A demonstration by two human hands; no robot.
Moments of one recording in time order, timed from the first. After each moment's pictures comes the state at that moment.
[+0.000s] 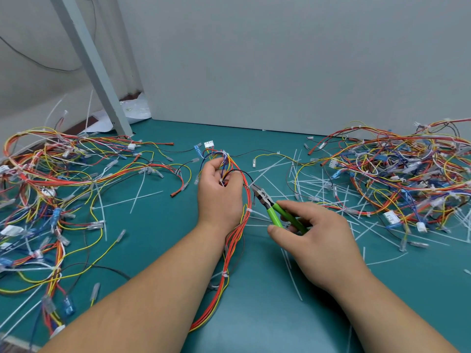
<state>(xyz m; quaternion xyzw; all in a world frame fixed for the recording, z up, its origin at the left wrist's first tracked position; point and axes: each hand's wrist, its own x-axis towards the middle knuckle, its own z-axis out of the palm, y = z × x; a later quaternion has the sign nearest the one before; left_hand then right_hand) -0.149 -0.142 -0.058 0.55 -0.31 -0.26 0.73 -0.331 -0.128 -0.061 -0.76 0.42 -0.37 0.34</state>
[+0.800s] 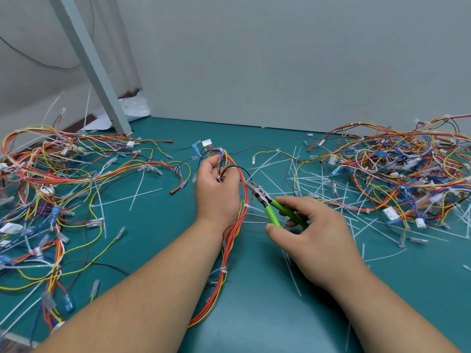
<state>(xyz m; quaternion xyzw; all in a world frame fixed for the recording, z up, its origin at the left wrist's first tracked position) -0.145 -0.144 -0.060 0.54 -0.29 -0.27 0.74 -0.329 -0.126 -0.059 -0.77 0.40 -0.38 0.33</state>
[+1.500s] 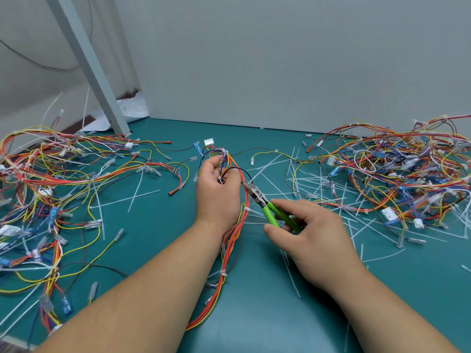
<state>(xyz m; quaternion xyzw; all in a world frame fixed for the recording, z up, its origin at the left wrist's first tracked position) -0.146 -0.144 -0.062 0.54 -0.31 -0.27 0.73 -0.330 -0.126 -0.057 -0.76 0.41 -0.36 0.35</state>
